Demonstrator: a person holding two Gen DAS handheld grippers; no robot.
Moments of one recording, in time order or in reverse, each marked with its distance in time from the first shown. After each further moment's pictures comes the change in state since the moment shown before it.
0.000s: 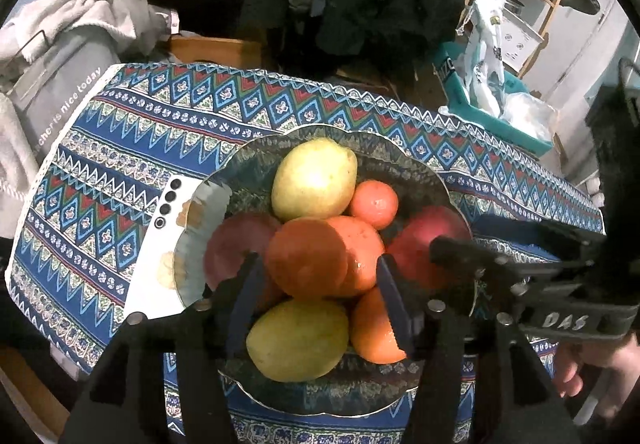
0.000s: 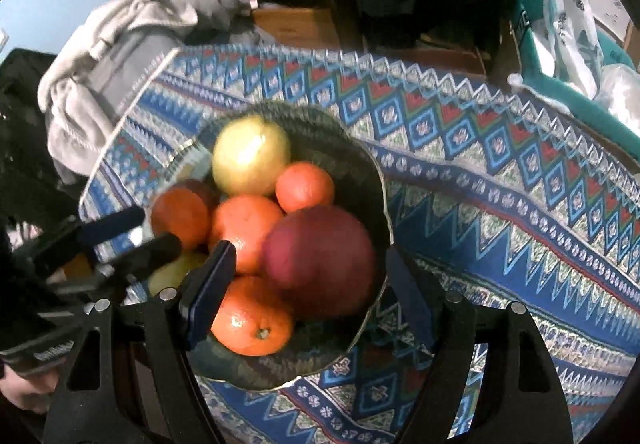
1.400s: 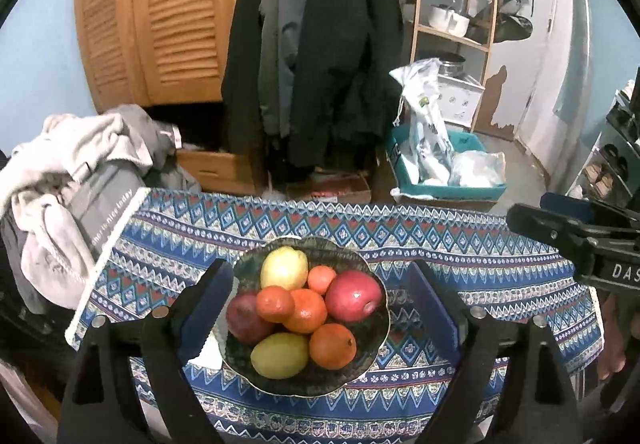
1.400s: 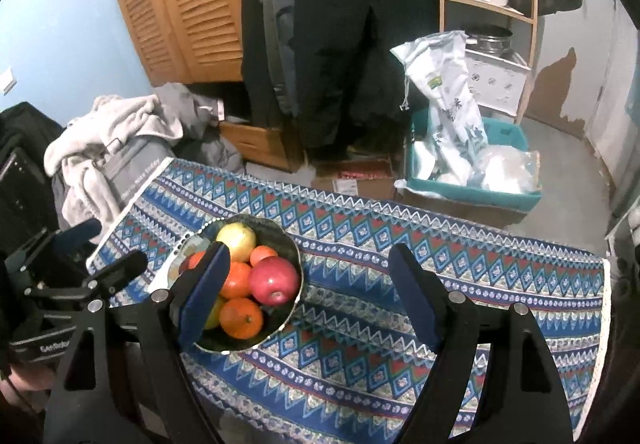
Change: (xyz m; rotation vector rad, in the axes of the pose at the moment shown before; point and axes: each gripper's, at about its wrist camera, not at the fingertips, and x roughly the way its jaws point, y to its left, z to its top) left arm -0.154 -0.068 0.002 0.145 -0.322 0.036; right arm -0.207 0.015 -0.033 0.008 -0.359 -0.206
